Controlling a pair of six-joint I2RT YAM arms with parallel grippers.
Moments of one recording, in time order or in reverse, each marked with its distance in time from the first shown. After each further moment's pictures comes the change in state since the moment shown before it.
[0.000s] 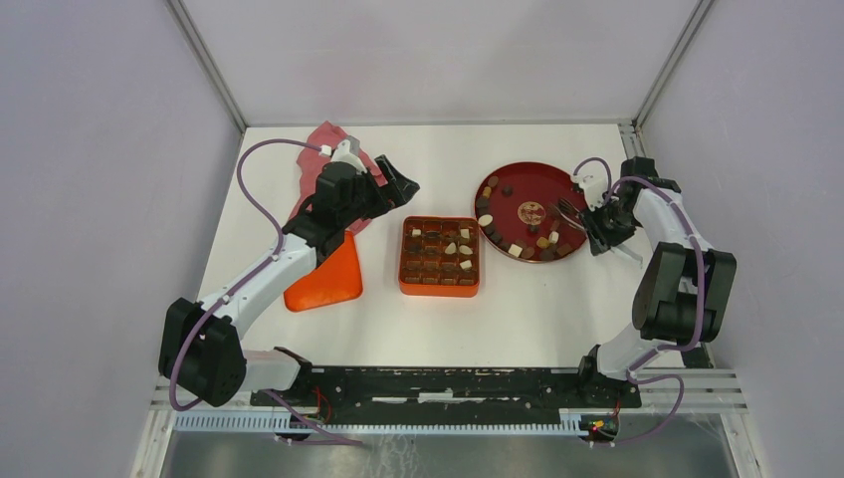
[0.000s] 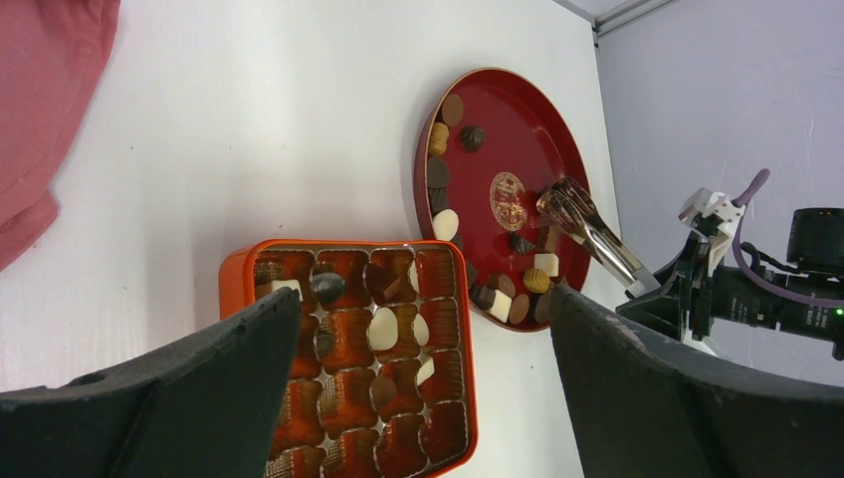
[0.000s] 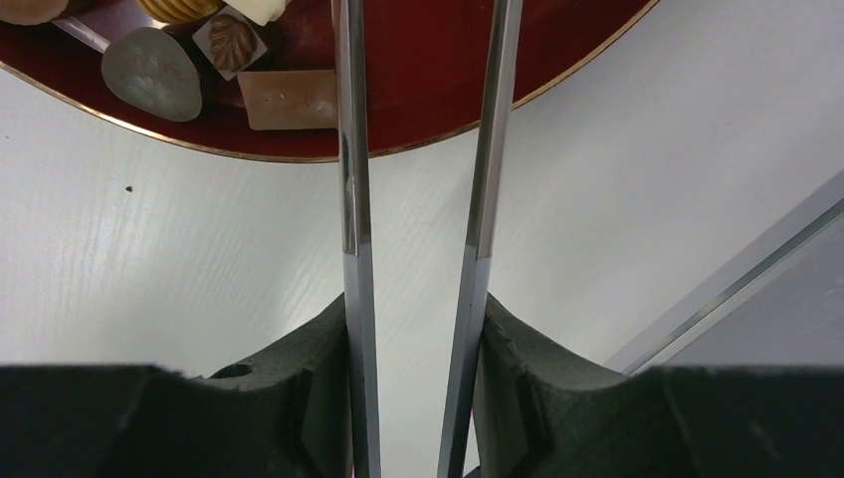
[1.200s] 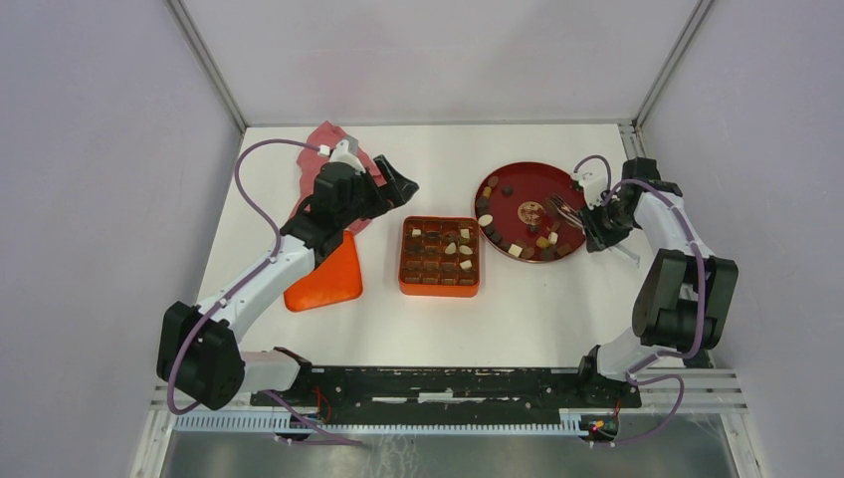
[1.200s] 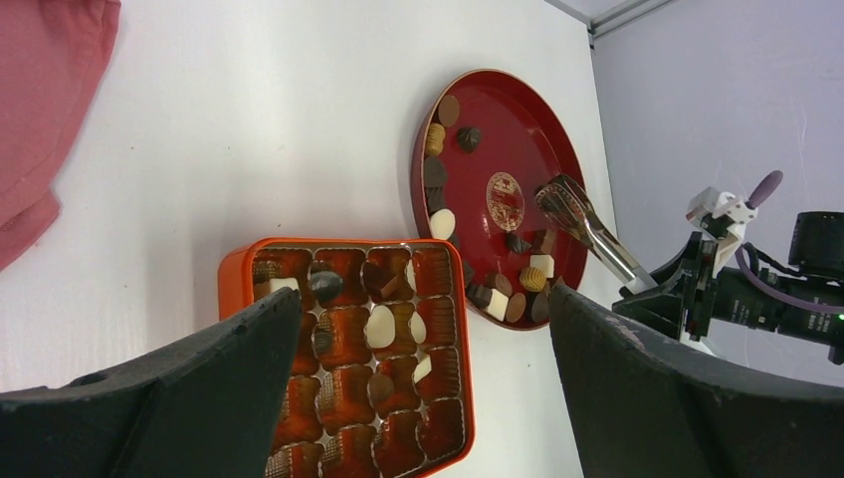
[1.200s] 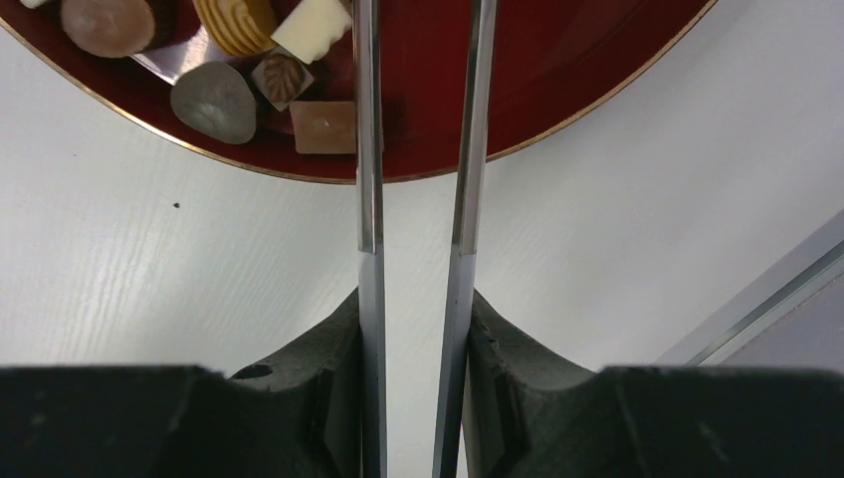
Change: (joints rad) left arm 0.000 -0.015 0.000 -0.007 0.000 0.000; right arm 0.000 -0.029 -0.023 0.026 -0.059 0.002
